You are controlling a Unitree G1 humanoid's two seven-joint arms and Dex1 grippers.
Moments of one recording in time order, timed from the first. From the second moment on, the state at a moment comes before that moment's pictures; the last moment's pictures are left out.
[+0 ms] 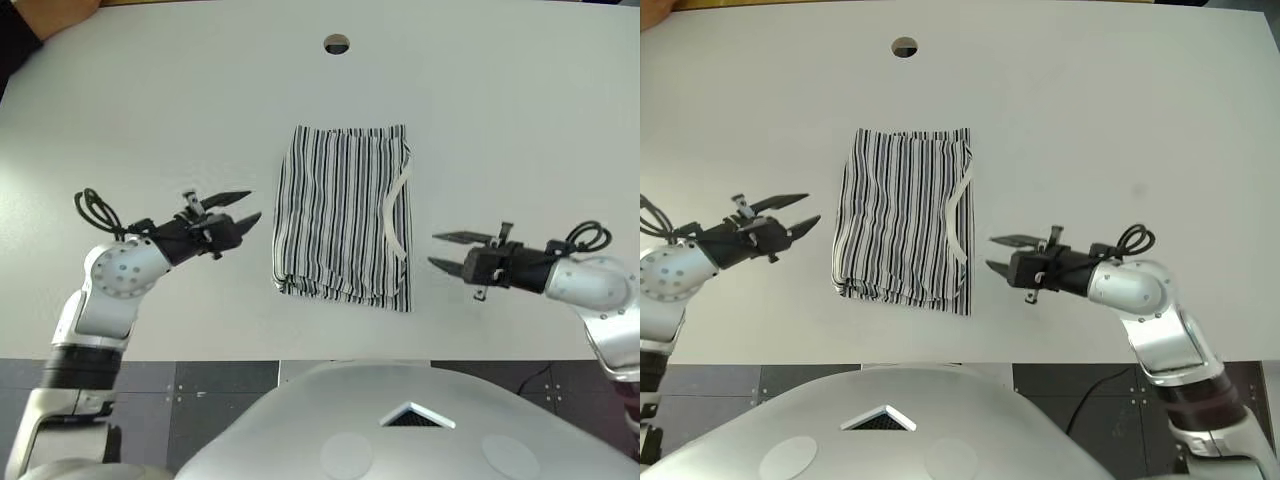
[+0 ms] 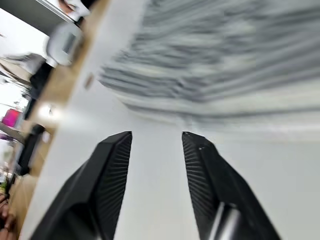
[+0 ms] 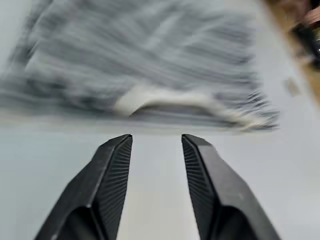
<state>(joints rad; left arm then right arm) 0.30 0.87 -0.02 -0.04 0.17 -0.44 -0.66 0.34 -0.88 0.23 -0.41 -0.18 -0.13 0.87</state>
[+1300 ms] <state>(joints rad) 0.32 0.89 -0.24 -0.16 0.24 -0.45 -0.73 0.23 -0.71 0.46 -0.25 -0.49 -0.41 0.64</state>
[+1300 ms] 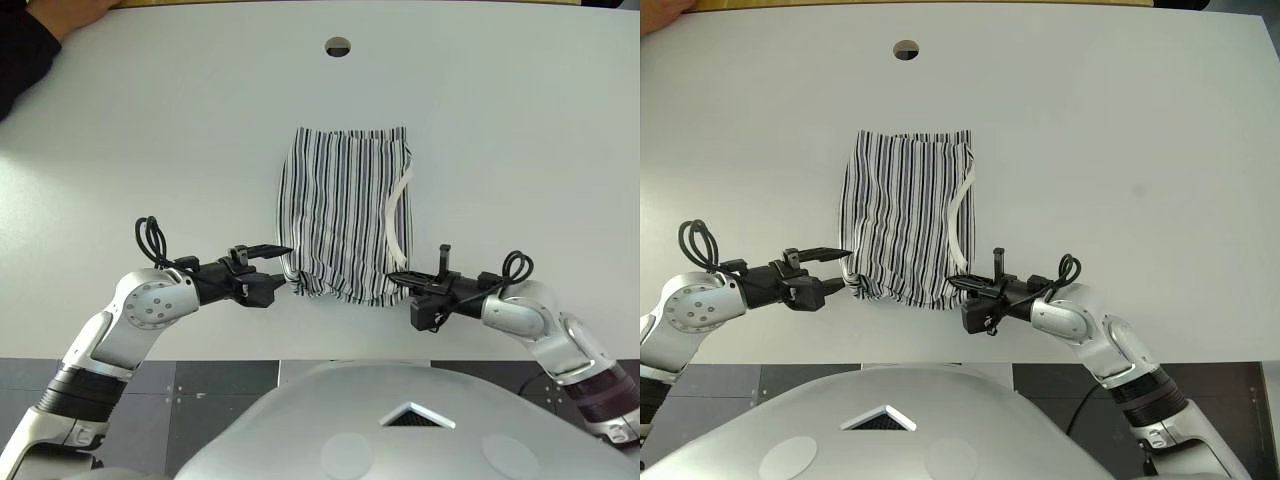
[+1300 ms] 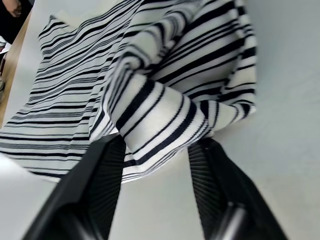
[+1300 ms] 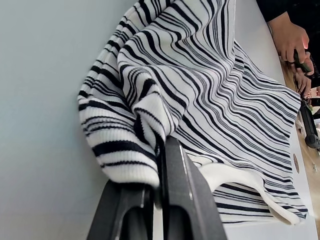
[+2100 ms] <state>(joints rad) 0.46 1.05 -0.22 -0.35 -0.11 -0.41 -0.95 0.32 -0.87 0.35 -0.62 0.20 0.02 1.00</state>
